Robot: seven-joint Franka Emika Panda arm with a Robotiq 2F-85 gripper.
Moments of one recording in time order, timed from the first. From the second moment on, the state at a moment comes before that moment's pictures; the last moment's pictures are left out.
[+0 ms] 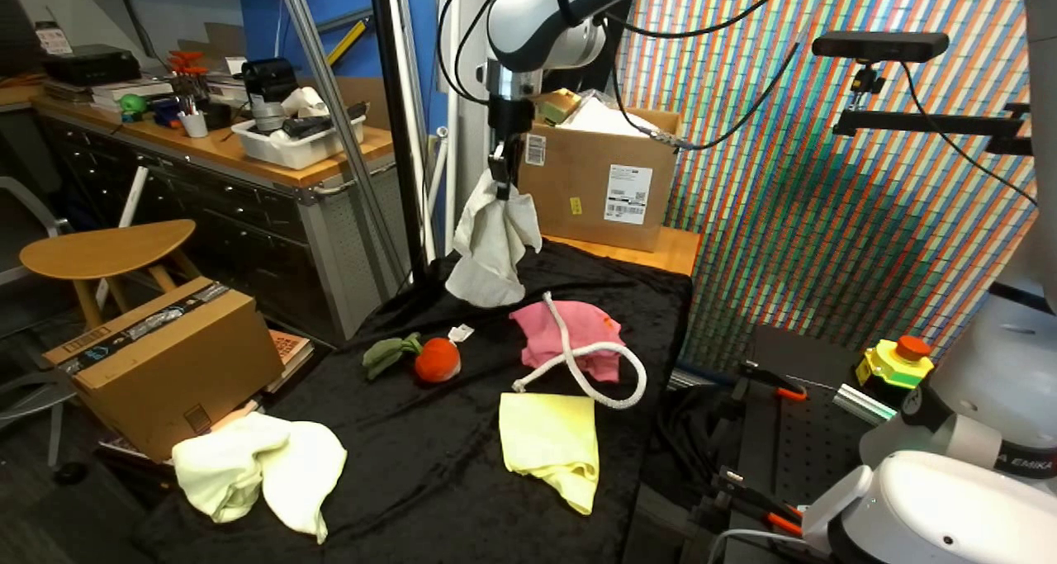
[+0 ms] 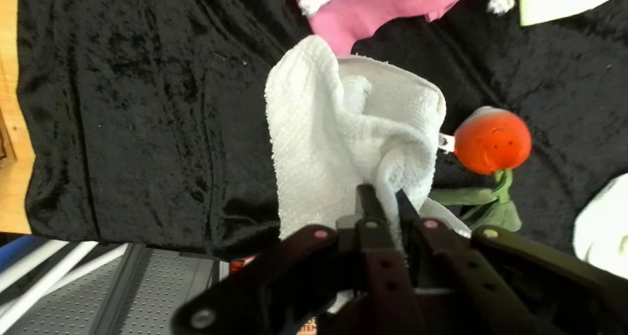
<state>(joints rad) -0.19 0.48 0.05 -1.60 0.05 2.14 -0.43</state>
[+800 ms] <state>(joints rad) -0.20 0.16 0.03 -1.93 0.16 2.03 -0.84</state>
